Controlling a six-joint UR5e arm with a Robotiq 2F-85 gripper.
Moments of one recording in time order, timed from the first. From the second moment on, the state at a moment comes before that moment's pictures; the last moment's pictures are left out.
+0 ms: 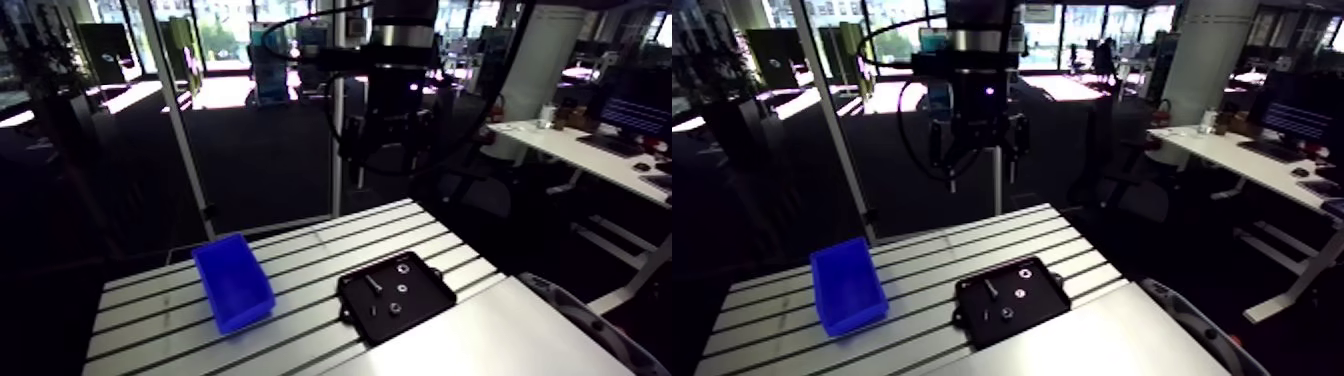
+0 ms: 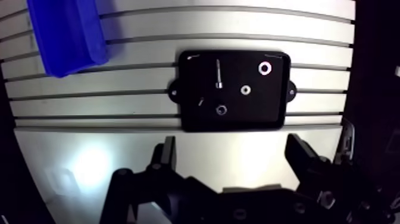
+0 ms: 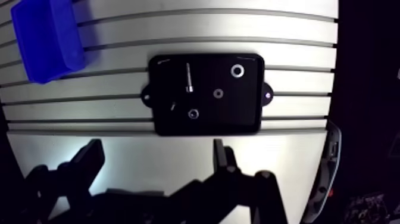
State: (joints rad) arm -0.46 -1.49 1.70 -1.74 -1.56 -2.01
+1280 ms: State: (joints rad) arm -0.44 -1.28 1.81 -1.95 -1.57 -2.02
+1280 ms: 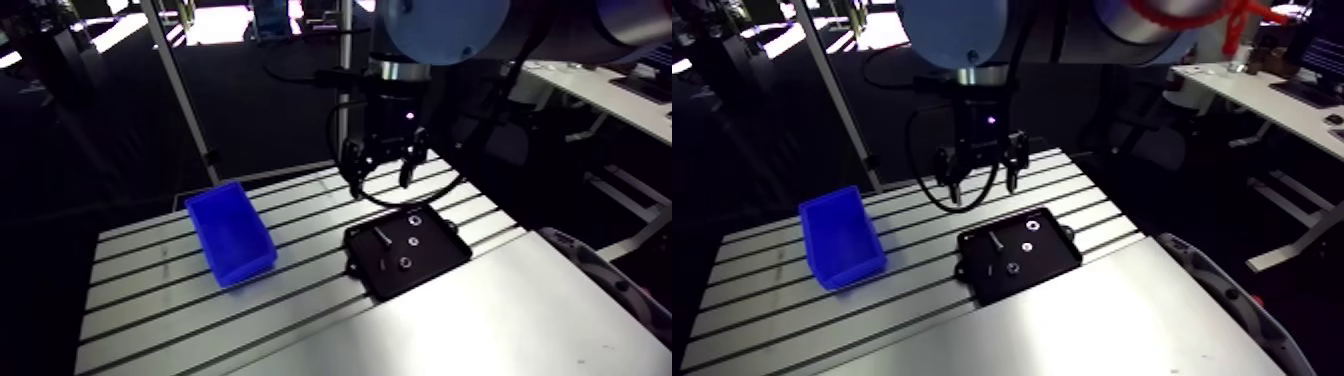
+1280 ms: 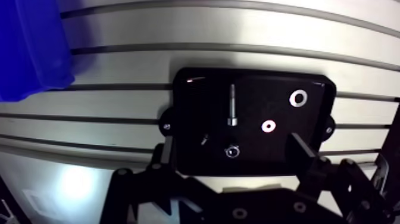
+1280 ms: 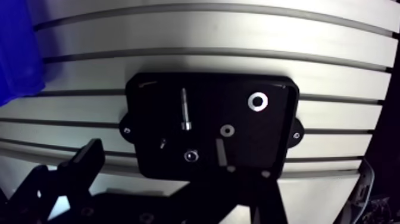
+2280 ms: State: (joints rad) arm -0.43 -1.24 1.88 -2.05 -1.65 -1.98
